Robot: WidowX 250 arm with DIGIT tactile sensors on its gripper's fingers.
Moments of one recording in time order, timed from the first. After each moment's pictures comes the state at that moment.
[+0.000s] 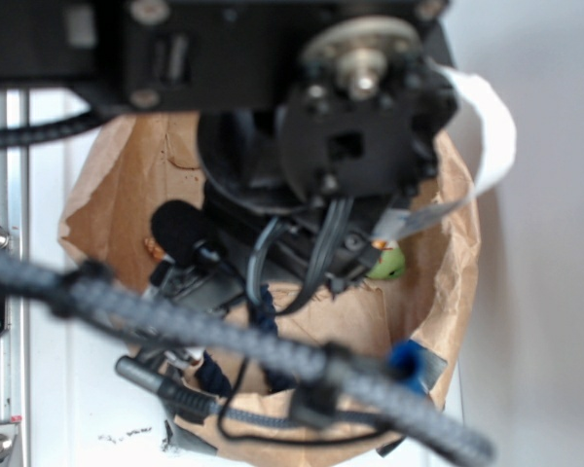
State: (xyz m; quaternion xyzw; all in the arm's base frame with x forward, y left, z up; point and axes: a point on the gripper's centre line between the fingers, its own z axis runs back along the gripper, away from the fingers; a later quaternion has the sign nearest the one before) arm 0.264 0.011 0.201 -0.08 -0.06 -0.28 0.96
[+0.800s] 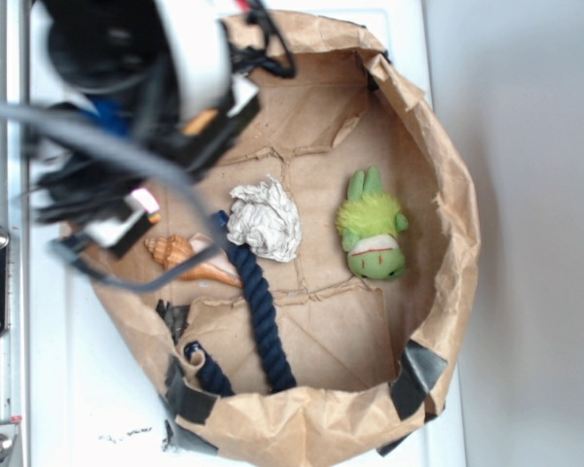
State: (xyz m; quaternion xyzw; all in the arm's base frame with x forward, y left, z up) arm 0.243 0.051 0.158 -0.02 -0.15 -0.37 0.92
